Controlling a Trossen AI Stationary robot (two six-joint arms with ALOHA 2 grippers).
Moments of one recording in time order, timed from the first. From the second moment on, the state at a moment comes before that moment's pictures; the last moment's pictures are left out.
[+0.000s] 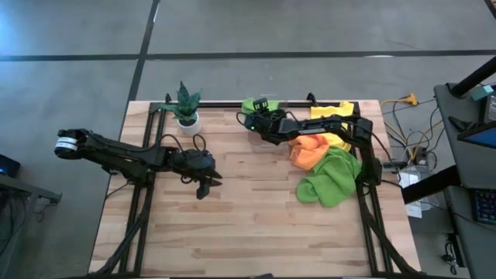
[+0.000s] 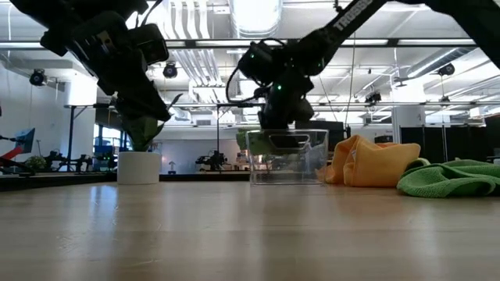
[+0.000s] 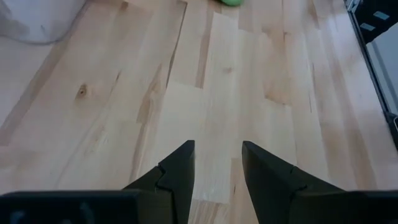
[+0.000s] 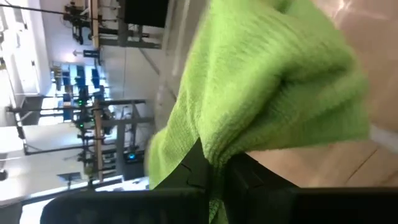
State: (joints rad) left arm -0.05 1.11 0.56 -0.10 0.08 -0.33; right arm -0.29 2.06 1.39 -0.12 0.86 2.14
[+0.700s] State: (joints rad) left arm -0.05 1.11 0.56 -0.17 0.12 -0.33; right arm -0.33 2.08 1.38 -0.24 0.85 2.13
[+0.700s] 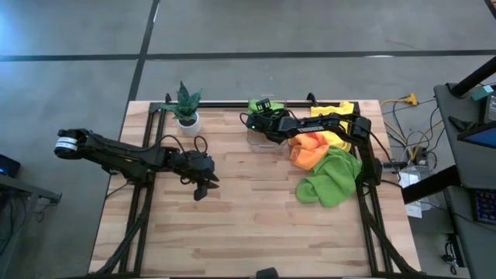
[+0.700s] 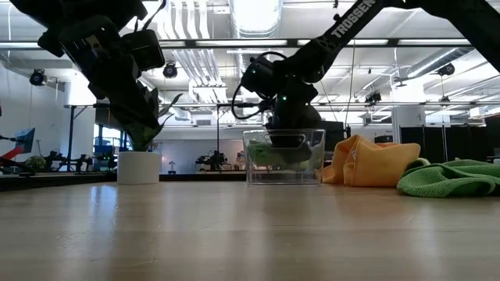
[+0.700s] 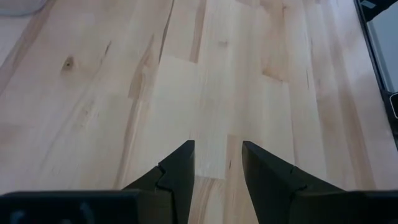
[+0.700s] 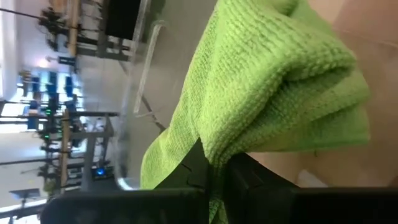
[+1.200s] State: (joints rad) left arm -0.05 1.11 0.56 -0.16 0.12 -0.34; right arm -0.35 2.09 1.38 -0.24 0.70 2.09
